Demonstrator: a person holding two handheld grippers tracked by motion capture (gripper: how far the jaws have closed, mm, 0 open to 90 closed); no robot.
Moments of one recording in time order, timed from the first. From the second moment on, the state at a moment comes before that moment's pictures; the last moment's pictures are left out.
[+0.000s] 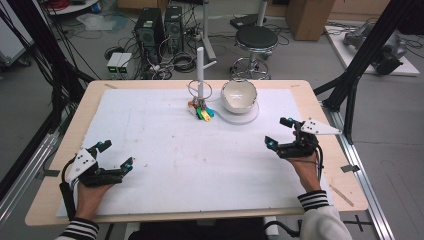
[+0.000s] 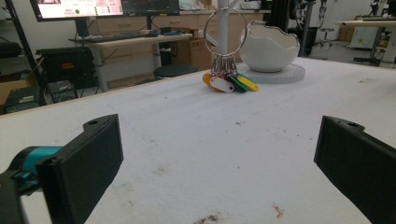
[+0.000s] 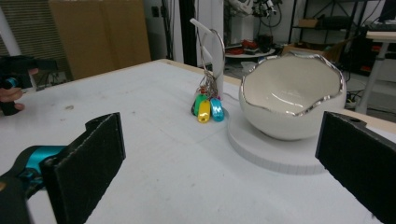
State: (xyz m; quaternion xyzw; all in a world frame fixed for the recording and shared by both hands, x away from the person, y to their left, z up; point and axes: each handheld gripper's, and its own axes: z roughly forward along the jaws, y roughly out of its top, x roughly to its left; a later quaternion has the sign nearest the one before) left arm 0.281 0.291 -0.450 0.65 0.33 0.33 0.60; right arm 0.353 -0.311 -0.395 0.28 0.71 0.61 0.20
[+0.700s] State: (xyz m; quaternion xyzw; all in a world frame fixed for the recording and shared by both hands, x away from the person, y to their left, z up) left arm 0.281 0.291 -0.451 0.65 0.33 0.33 0.60; right arm 0.331 -0.310 -0.449 0.28 0.69 0.62 0.23
